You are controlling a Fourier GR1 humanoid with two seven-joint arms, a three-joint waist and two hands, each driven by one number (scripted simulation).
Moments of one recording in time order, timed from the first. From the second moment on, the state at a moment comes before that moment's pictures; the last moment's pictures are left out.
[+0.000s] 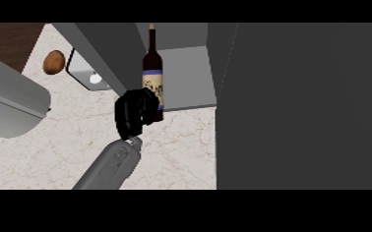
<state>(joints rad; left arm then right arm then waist) -0.41 0.09 -0.39 -0.96 -0.34 0.99 0.05 0.38 -0.19 0.07 -2.34 -0.42 0.44 0.12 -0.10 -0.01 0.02</state>
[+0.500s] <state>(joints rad) -0.43 0.09 -0.42 -0.94 -0.43 1.03 0.19 0.38 -0.20 0.06 -2.34 -0.44 0.45 0.12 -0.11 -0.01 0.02</state>
